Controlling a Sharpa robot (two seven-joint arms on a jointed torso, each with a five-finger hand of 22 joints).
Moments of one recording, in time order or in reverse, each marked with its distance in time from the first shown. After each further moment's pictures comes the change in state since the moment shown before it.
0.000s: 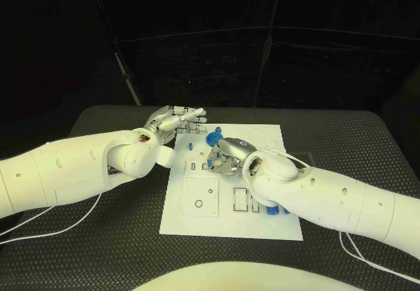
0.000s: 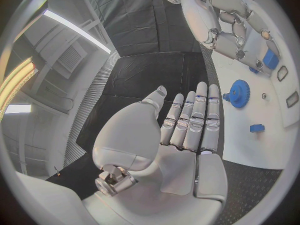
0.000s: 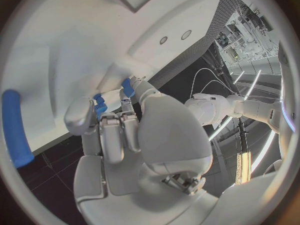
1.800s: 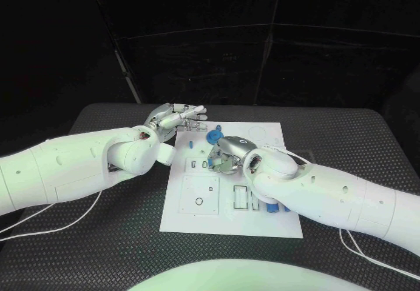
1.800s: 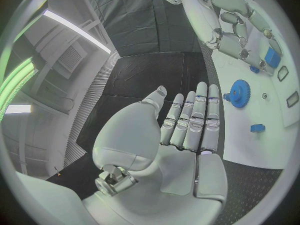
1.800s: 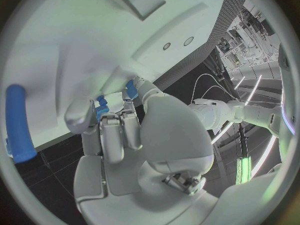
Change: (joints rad) left arm 0.001 -0.001 0.000 0.000 0.000 0.000 0.000; left_hand 0.000 0.000 0.000 0.000 0.000 0.000 0.000 0.000 0.000 0.000 0.000 0.000 0.000 0.000 0.000 0.000 0.000 0.000 0.000 0.000 0.000 0.000; right arm 0.005 0.000 -0.001 -0.002 -0.037 0.046 -0.018; right_hand -0.066 -0.058 -0.030 0.019 -0.012 -0.043 0.019 -0.038 -0.016 -0.006 0.006 -0.027 0.000 0.004 0.004 0.000 0.001 0.000 -0.007 0.000 -0.004 -0.016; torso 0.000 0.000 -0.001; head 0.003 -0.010
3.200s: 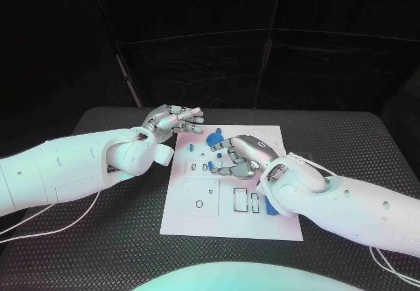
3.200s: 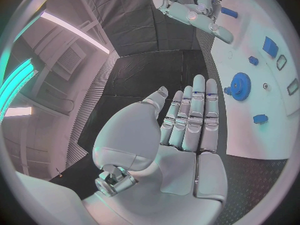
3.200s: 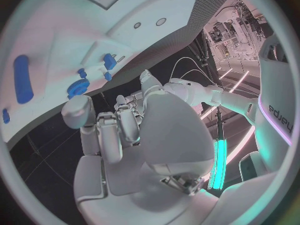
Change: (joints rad) left arm 0.000 0.000 0.000 -0.034 -0.008 0.011 -0.002; left_hand 0.000 0.000 0.046 -0.012 0.000 0.106 -0.009 0.012 0.001 0.155 -0.054 0.016 0.006 0.189 -0.062 0.057 0.047 0.000 0.134 -0.056 0.055 0.013; right arm -0.011 -0.184 -0.005 0.208 0.042 -0.238 0.178; right_hand 0.036 -0.058 -0.152 0.121 -0.048 -0.172 0.041 -0.035 -0.002 -0.067 0.046 -0.066 0.000 0.000 0.036 -0.006 0.000 0.000 -0.027 0.034 -0.024 -0.041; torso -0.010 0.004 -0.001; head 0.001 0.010
